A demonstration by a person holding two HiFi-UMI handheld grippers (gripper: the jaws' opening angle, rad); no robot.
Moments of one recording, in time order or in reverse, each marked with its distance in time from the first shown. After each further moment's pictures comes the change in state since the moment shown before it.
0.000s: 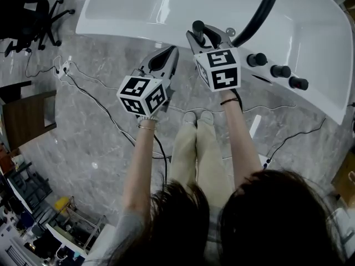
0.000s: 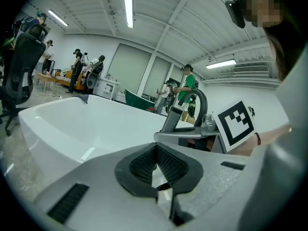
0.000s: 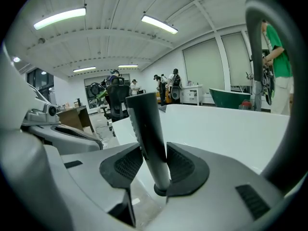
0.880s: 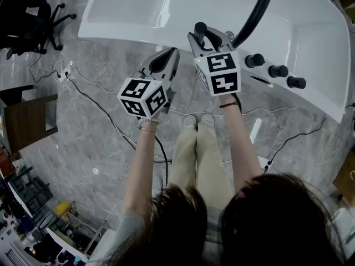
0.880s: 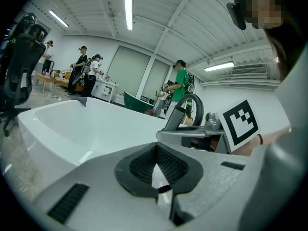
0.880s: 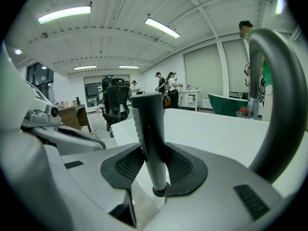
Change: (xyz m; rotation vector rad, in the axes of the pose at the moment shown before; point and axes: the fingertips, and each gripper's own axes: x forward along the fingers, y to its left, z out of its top) left arm -0.010 -0.007 0.016 -0.002 -0.032 -0.020; right arm -0.019 0.006 0.023 -0.042 -0.026 -0.048
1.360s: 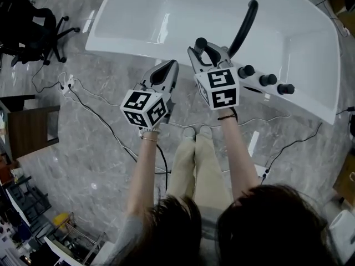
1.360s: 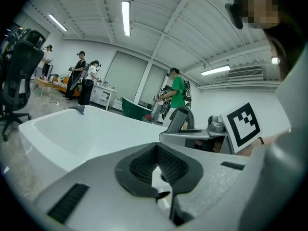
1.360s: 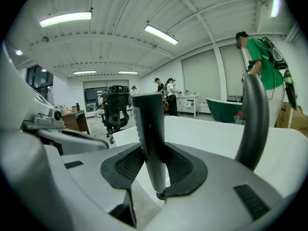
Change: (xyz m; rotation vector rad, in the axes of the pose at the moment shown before) left arm -0.024 -0.024 0.039 0.021 -0.052 -0.018; right arm -0.039 0.009 0.041 0.012 -0.062 -0.012
